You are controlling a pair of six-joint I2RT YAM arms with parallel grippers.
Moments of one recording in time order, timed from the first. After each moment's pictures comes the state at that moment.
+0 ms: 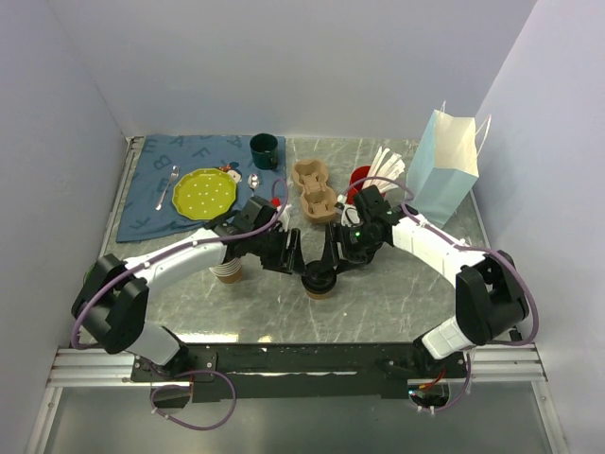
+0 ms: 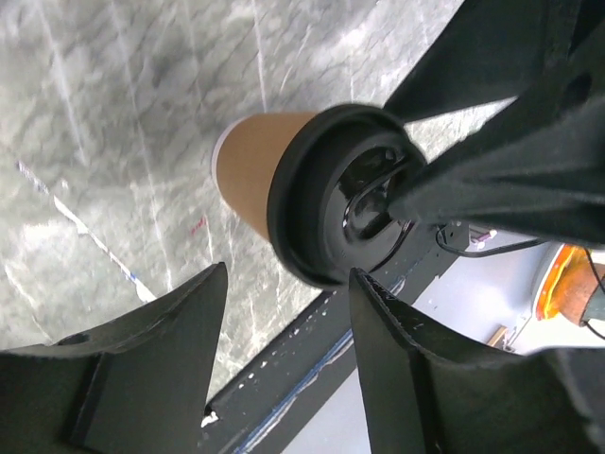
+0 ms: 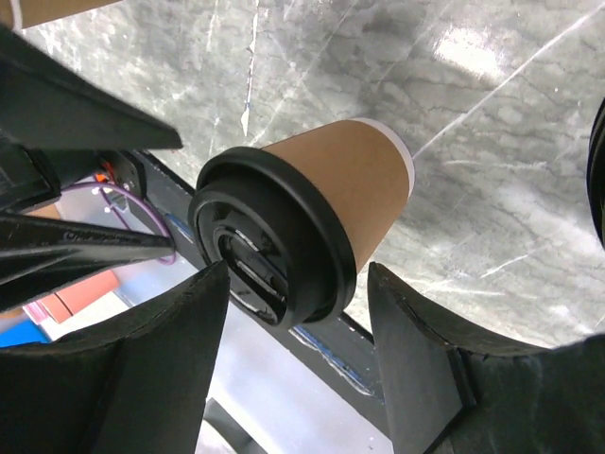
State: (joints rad) left arm -0.69 1.49 0.99 -0.39 0.46 -0.55; right arm 0.48 1.48 1.01 -0.66 -0.57 0.42
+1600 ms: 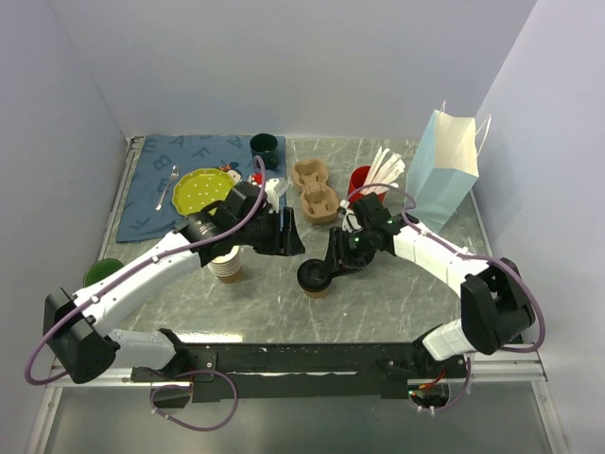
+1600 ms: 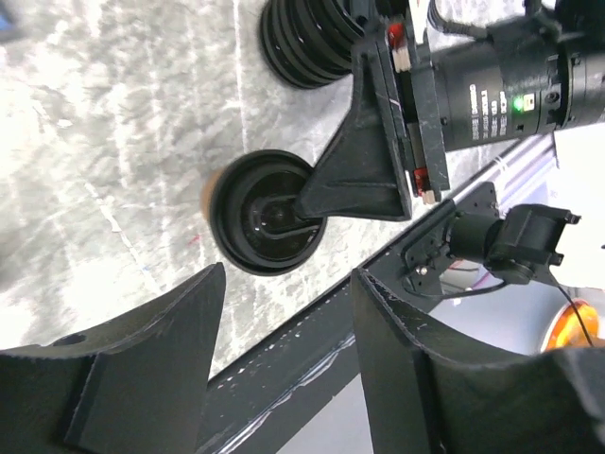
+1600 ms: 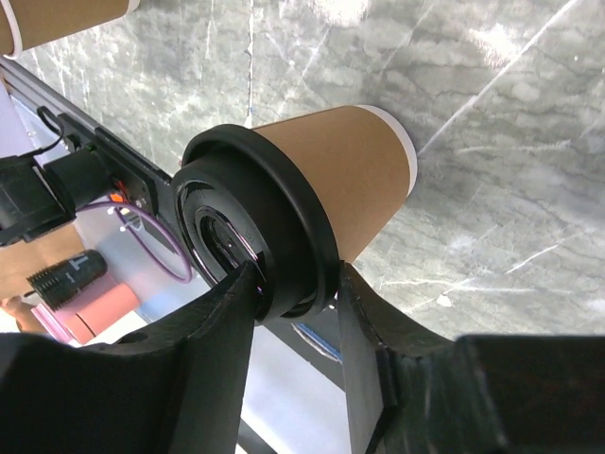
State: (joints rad) left arm -0.77 1.28 1.15 -0.56 0.20 -0.62; right arm 0.51 1.44 0.94 -0.60 -0.53 0.54
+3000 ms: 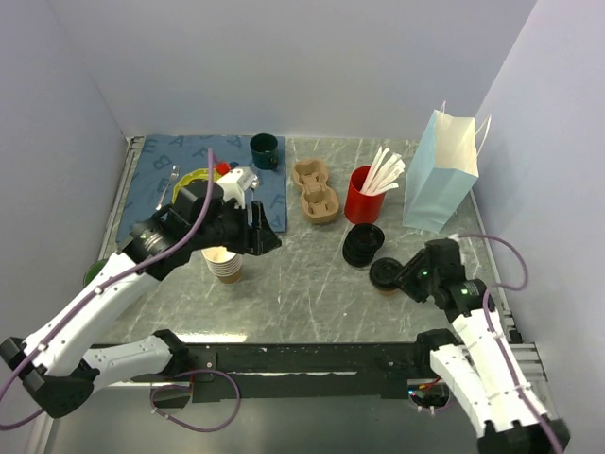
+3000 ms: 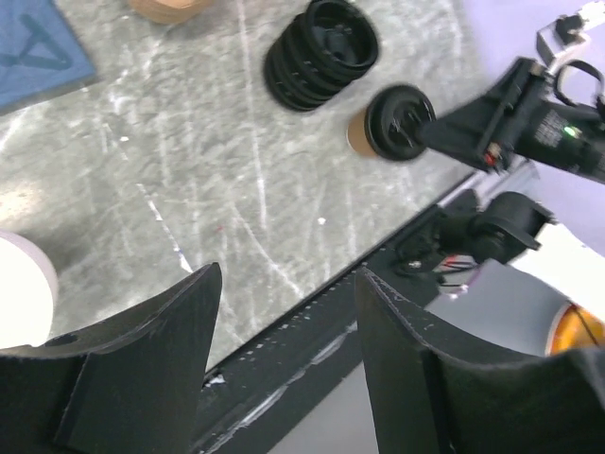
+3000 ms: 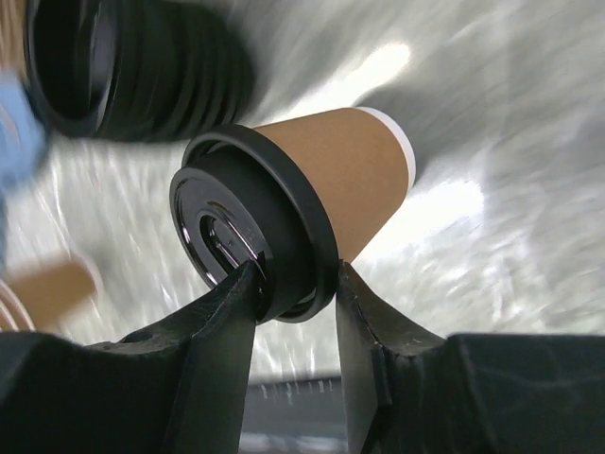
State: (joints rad) left arm -0.71 1.06 1.25 -0.76 0.17 -0.54; right arm 0.20 0.66 0.59 -0.86 -0.02 0.92
